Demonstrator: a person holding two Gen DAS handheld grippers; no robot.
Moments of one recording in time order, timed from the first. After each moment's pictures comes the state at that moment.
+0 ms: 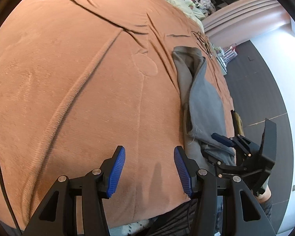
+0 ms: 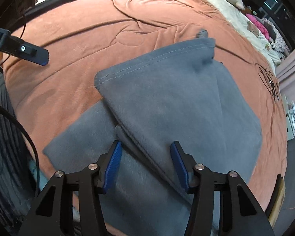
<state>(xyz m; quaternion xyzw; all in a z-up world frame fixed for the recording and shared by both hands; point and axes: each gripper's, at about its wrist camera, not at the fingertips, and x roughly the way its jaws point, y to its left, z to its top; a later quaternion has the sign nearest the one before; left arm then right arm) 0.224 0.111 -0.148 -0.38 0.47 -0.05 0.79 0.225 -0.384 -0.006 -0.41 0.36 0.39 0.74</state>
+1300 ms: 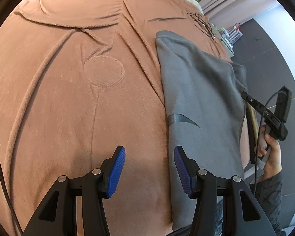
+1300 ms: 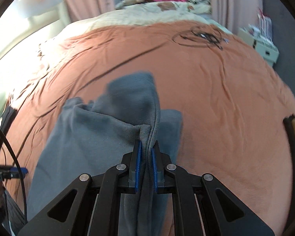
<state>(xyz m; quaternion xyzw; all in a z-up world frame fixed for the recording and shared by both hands) 0.307 0.061 -0.151 -0.31 0.53 -0.05 0.79 0.409 -0.510 0.020 -0.06 0.40 0.31 0.86</state>
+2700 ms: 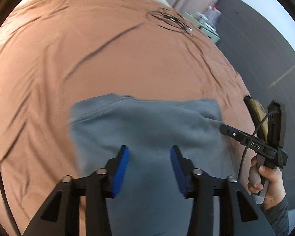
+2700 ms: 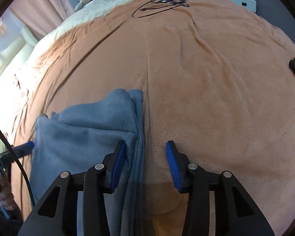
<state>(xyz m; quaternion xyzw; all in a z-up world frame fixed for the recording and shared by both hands) 0.495 -0.020 -0.120 -0.17 0.52 -0.10 0.83 0.501 -0.530 -0.030 0.05 0.48 0.26 0.83</state>
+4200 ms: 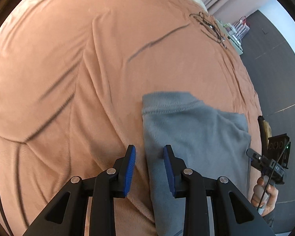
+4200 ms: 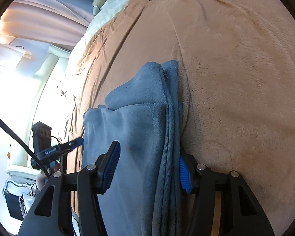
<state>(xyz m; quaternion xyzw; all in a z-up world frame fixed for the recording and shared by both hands) 0.489 0.065 -0.155 -0.25 0.55 -0.04 0.79 0.530 -0.574 -0.075 0.21 0.53 0.40 0.72</state>
